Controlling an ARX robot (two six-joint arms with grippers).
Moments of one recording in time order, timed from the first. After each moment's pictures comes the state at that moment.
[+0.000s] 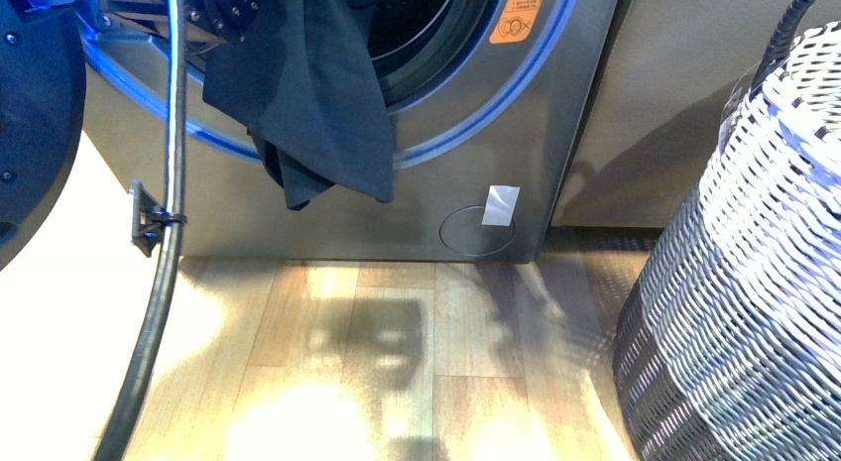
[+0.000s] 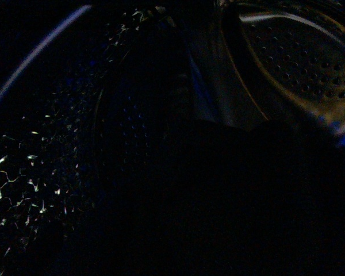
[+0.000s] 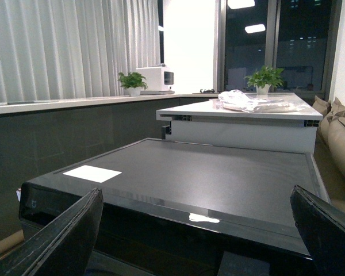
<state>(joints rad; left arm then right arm) -0.16 2.64 2.05 1.05 -0.36 0.11 0.45 1.73 2.36 -0.29 -0.02 0.01</state>
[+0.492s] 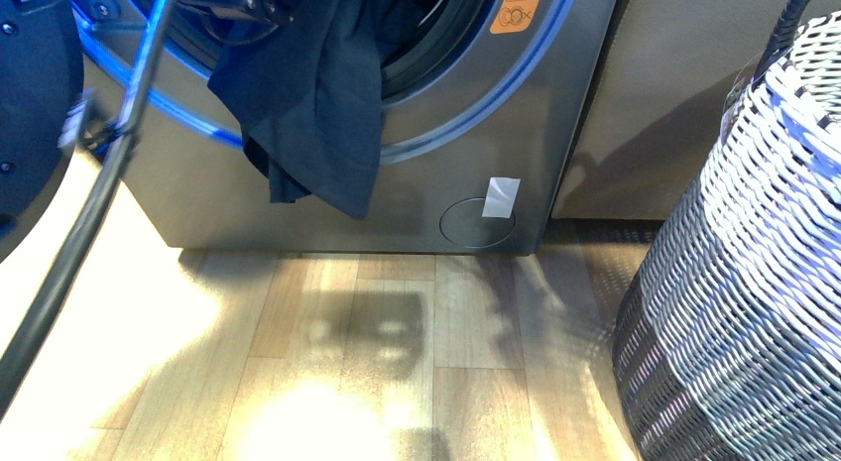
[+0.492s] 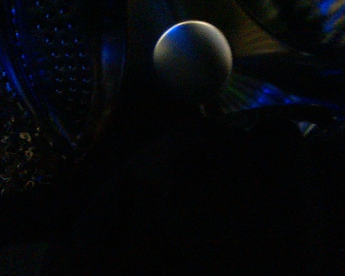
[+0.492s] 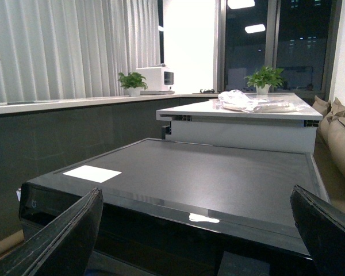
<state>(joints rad) -0.17 2.84 2.42 0.55 -0.27 0.04 0.45 1.73 2.36 -0.29 -0.02 0.01</state>
